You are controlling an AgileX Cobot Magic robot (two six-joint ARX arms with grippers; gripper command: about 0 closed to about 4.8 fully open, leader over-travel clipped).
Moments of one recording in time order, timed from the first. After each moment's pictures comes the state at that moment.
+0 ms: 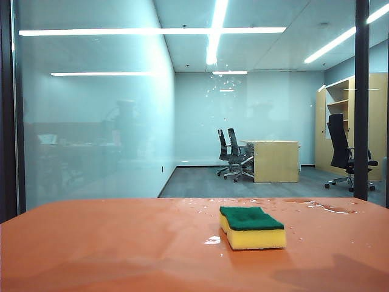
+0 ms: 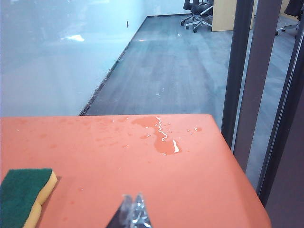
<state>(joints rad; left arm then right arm) 0.01 0.00 0.01 0.03 0.13 0.14 0.01 0.00 0.02 -0.07 -0.10 0.05</state>
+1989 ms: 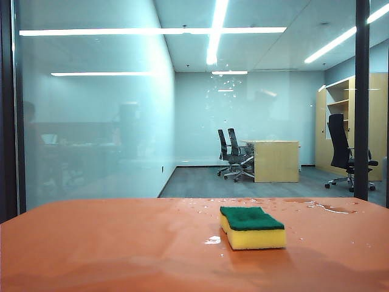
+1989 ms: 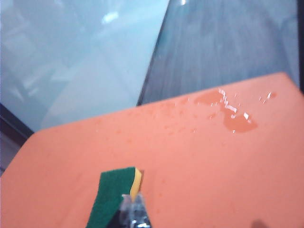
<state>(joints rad) 0.01 0.00 0.01 -0.04 0.40 0.01 0.02 0.42 0.30 -0.10 -0.29 0.36</state>
